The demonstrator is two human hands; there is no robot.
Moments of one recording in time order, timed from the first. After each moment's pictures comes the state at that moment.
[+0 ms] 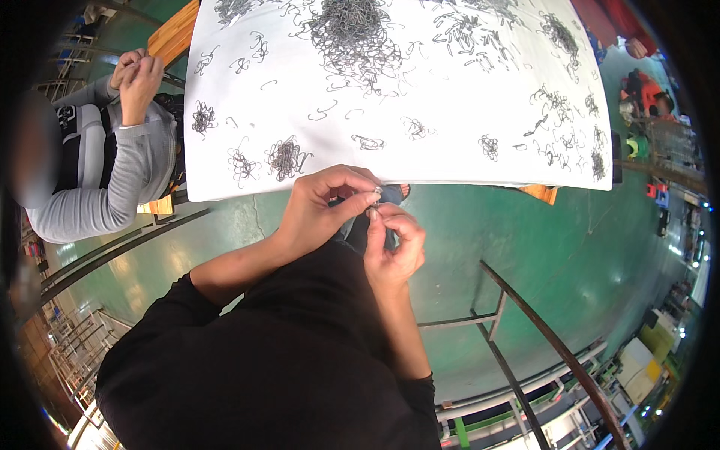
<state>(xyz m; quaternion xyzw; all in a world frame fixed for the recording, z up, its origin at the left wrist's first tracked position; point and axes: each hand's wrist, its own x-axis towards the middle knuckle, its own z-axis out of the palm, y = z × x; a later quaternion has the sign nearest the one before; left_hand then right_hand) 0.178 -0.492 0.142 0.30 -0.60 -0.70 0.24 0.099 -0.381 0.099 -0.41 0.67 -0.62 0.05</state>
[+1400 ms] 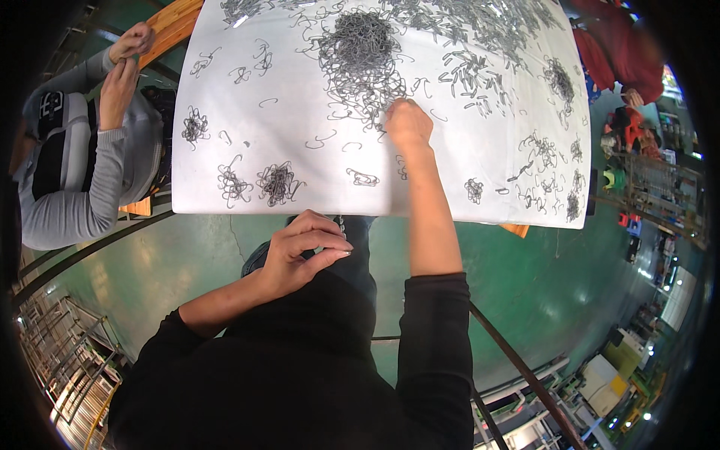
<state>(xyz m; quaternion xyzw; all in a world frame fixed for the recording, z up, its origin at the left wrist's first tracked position) 0.210 -0.501 0.130 0.27 -0.70 -0.57 0.32 -0.060 -0.600 0.012 -0.51 0.84 -0.12 0.16</state>
